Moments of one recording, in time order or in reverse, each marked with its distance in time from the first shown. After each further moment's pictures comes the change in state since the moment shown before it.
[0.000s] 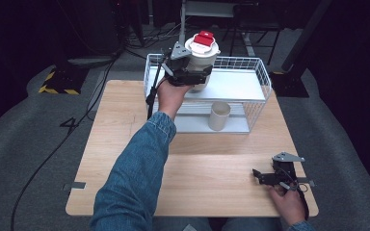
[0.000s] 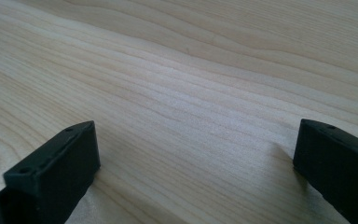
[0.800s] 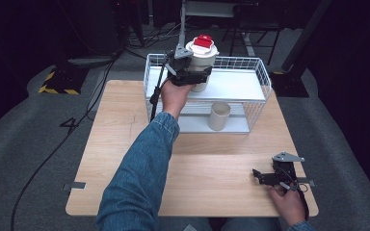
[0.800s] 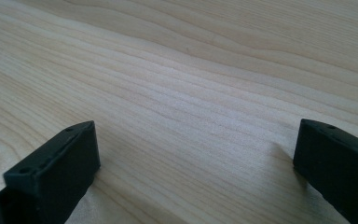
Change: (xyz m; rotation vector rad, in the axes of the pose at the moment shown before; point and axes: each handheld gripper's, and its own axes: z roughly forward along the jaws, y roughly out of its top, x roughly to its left) left arm 0.009 -0.012 0.021 0.043 0.036 -0.057; right arm 0.000 0.000 0.000 -0.001 -0.001 -0.002
